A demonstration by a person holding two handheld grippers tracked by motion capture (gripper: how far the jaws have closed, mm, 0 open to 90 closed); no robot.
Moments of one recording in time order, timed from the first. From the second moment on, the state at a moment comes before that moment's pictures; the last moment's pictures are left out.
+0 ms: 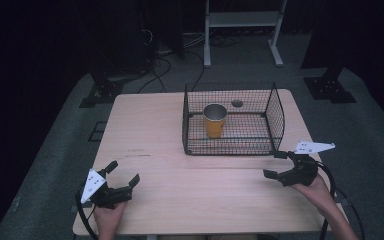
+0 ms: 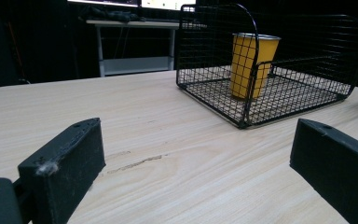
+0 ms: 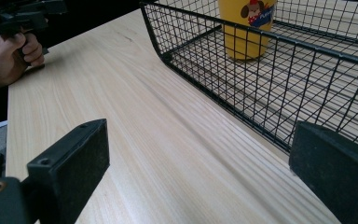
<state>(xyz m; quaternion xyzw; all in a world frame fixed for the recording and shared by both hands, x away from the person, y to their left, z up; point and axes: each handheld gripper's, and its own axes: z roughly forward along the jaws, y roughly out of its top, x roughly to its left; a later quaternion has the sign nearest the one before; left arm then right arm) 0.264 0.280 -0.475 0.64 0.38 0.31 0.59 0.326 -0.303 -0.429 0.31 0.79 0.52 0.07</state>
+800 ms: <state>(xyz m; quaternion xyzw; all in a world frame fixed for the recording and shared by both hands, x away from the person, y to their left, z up) 0.264 0.280 -0.475 0.64 0.38 0.31 0.59 0.291 -0.319 -0.452 0.34 0.78 0.52 0.07</state>
